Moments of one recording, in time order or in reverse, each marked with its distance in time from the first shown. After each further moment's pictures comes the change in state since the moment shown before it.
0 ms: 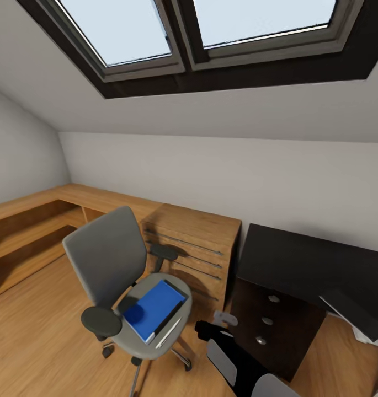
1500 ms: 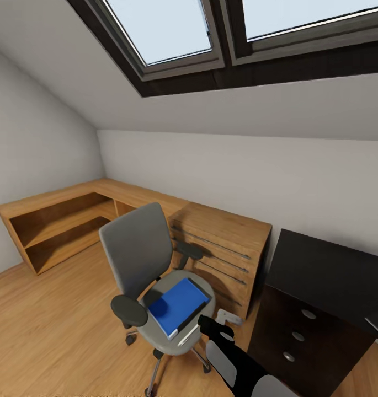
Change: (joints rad) left arm 0.000 0.037 0.082 -0.112 0.015 0.030 0.002; right arm 0.002 0.000 0.035 0.000 -0.072 -0.164 -0.053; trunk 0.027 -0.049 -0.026
